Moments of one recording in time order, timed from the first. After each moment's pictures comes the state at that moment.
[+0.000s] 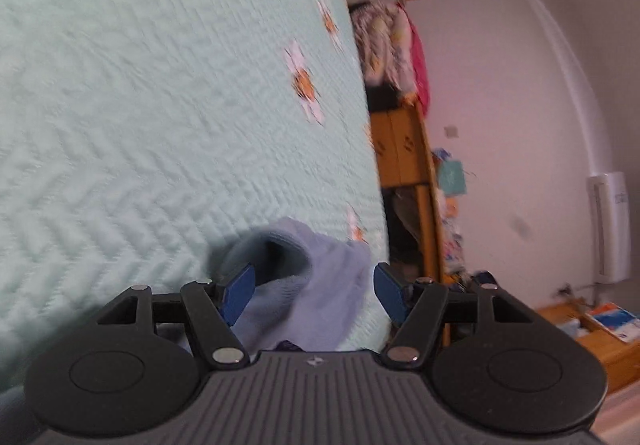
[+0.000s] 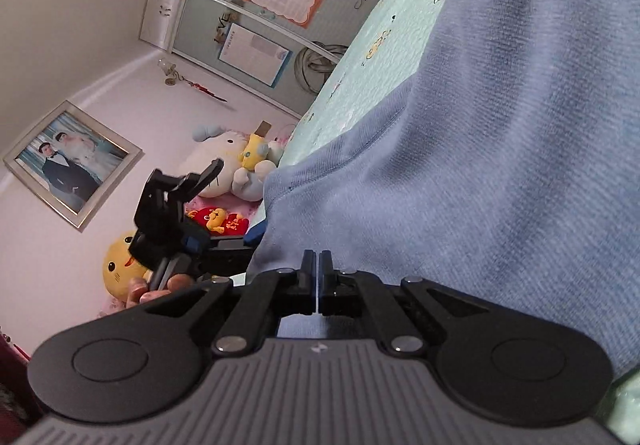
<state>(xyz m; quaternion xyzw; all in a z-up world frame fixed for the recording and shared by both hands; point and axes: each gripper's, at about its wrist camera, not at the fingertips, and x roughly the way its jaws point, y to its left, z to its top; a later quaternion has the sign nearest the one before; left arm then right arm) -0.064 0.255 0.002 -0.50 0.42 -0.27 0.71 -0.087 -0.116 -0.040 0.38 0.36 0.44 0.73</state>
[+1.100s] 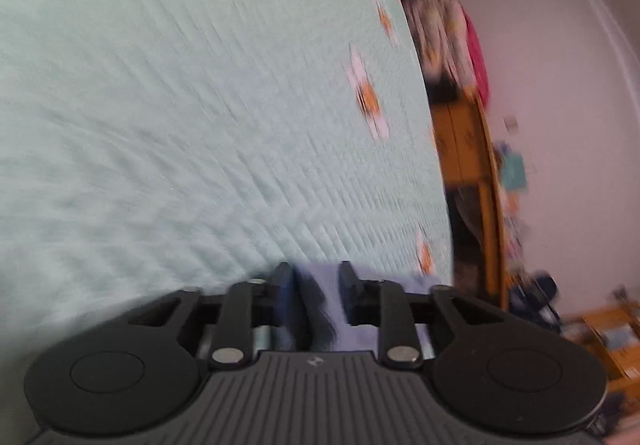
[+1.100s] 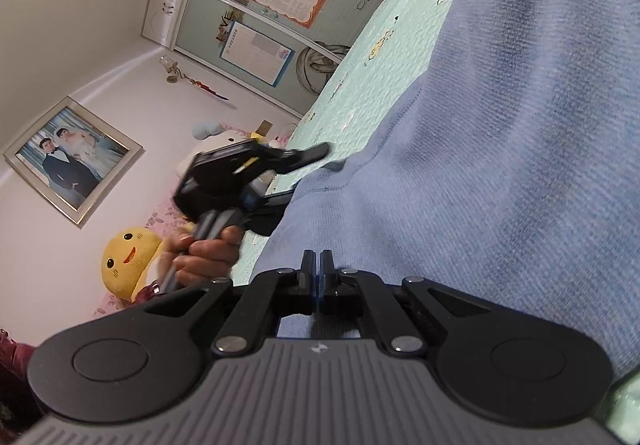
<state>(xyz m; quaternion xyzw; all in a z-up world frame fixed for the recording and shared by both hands) -0.018 0.271 0.006 -0.44 0.45 -0.15 0.76 -0.097 -0.114 -0.036 0.38 0.35 0.45 0.73</state>
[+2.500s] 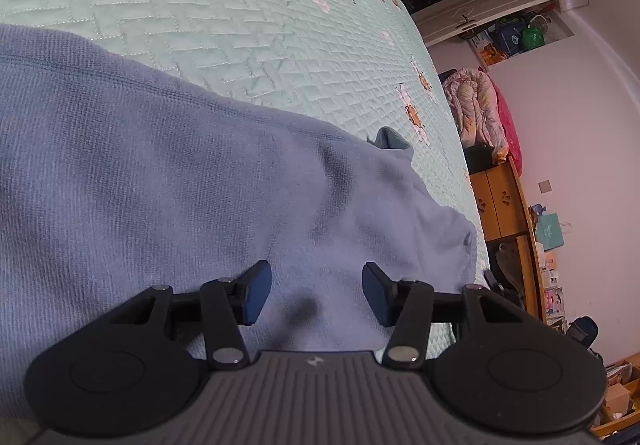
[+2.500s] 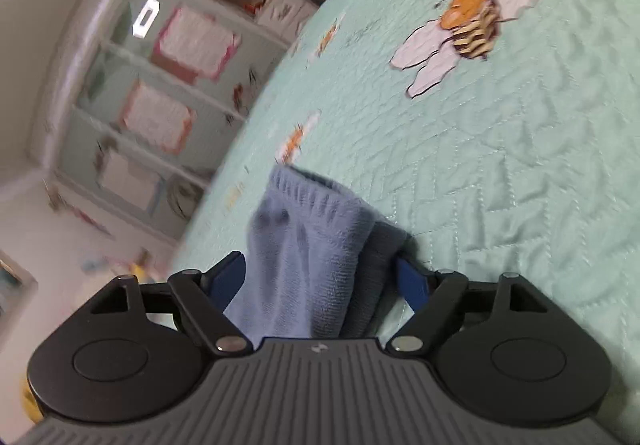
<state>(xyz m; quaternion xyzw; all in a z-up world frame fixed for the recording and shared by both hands) -0.259 0.265 0.002 -0.45 0.39 -0.06 0.80 -0.111 -0.263 -0.004 0.45 0.31 0.18 0.82</state>
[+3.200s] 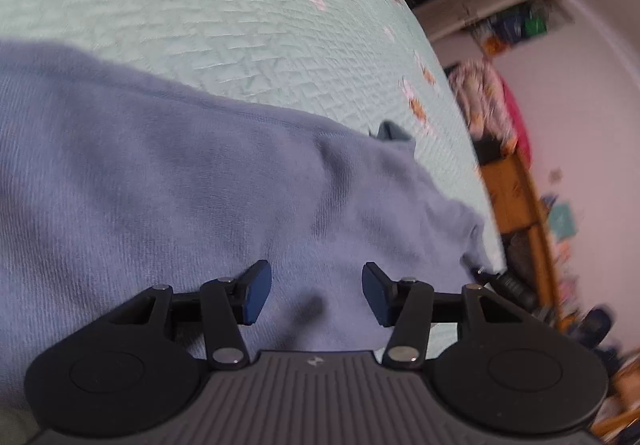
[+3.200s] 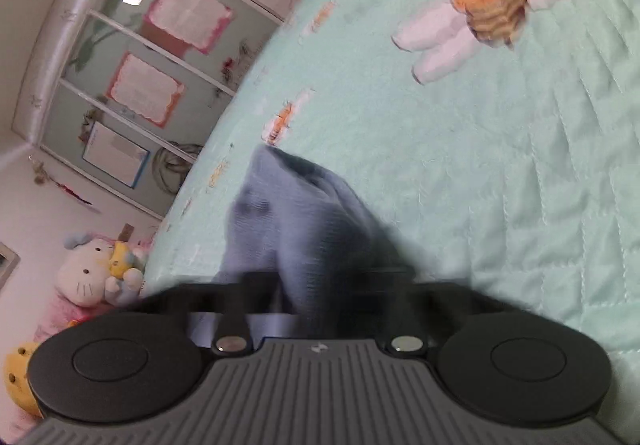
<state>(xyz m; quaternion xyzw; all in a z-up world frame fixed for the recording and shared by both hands) -0.265 0.253 0.014 -0.40 0.40 -0.05 0.82 -0.074 -0.247 -0.010 0.41 0.36 0.20 0.81</state>
